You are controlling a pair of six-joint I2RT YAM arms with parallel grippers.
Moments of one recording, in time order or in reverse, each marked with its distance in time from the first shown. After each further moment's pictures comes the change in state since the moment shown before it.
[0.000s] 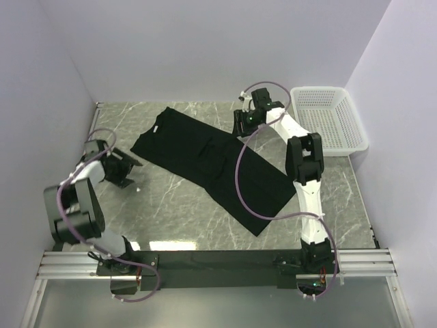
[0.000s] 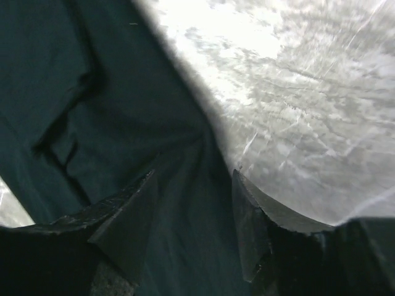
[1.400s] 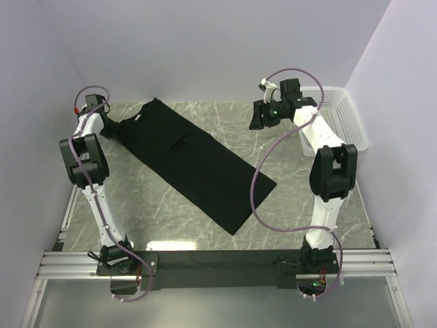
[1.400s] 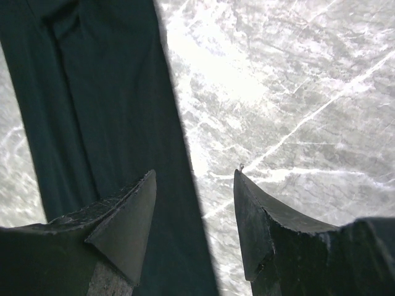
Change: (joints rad) left arm -0.047 0.791 1.062 -0.208 -0.442 0.030; right arm -0.111 -0.426 -0.309 0.027 -0.110 -0.203
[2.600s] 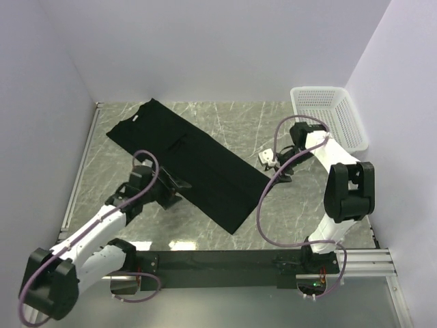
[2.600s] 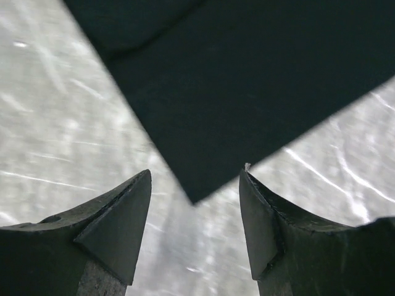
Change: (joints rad) left arm -0.584 -1.320 -1.384 0.368 0.390 -0.393; right arm -0.072 -0.266 -0.489 -0.539 -0.215 -1.748
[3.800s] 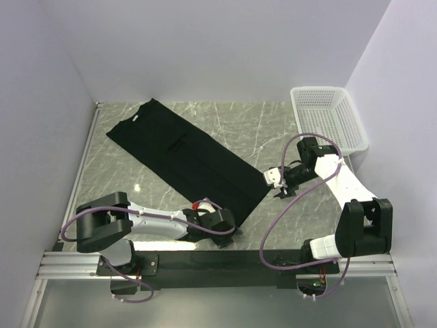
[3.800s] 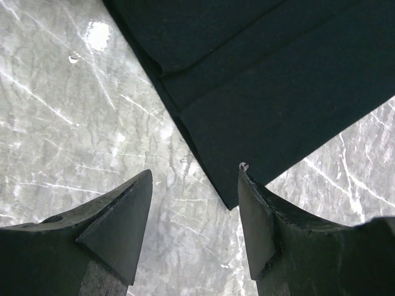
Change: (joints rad) left arm -0.985 0.609 0.241 0.057 -0.458 -0.774; right arm 0.000 -0.348 -0.309 0.066 -0.018 -0.034
